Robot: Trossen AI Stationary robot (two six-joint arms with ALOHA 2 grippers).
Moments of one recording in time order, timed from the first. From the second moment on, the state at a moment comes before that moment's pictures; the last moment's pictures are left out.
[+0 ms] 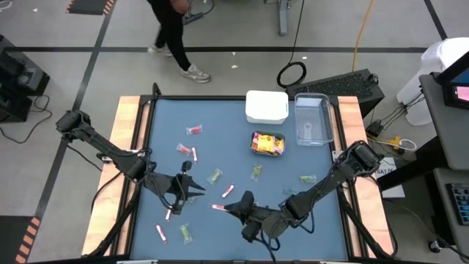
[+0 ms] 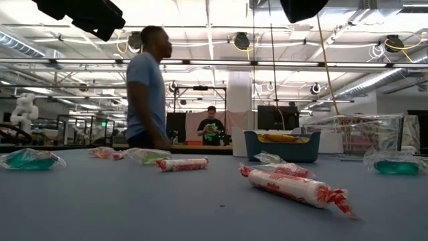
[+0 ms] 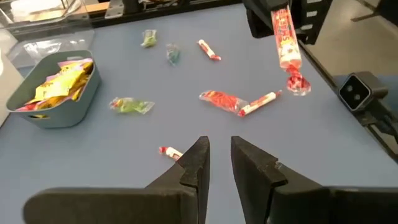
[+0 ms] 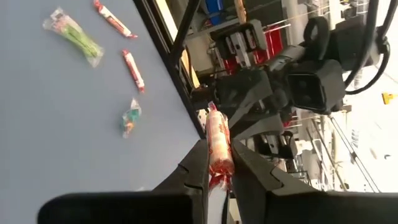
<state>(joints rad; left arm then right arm) -0.55 1.13 0.64 -0.04 -0.35 -0.13 0.60 1.90 1.24 0.37 0.79 -0.98</state>
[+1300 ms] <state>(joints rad) -0.55 1.13 0.64 -0.09 -0.36 -0.15 0.59 1.90 1.24 0.39 0.79 -0.10</state>
